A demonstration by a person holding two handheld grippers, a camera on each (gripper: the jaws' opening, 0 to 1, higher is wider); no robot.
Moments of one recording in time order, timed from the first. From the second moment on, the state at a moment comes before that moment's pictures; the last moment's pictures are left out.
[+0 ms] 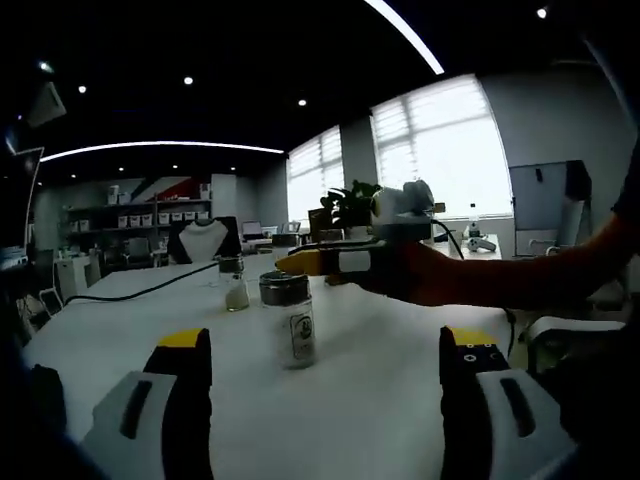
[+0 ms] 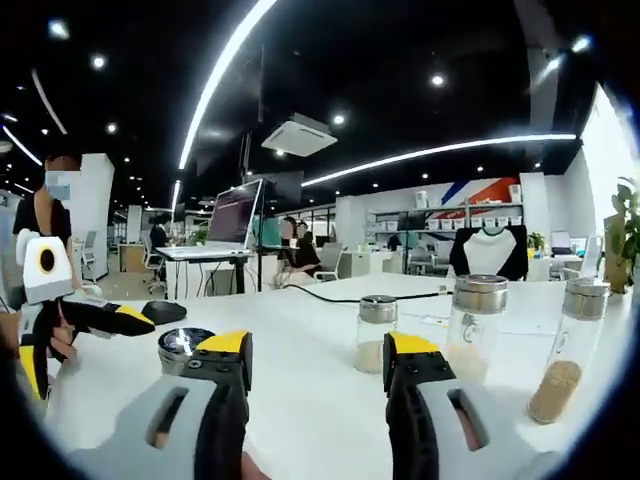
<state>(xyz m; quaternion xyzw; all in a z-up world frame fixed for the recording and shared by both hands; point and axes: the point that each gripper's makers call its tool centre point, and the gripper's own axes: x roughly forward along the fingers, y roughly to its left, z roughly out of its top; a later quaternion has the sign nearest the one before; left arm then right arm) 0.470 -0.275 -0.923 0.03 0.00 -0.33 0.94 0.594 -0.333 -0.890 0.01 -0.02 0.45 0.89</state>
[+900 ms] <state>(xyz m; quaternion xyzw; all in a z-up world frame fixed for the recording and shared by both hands) 0.462 -0.274 -0.917 0.02 0.00 -0.33 0.94 0.528 -0.284 -0.915 -0.02 0.00 0.60 0.80</state>
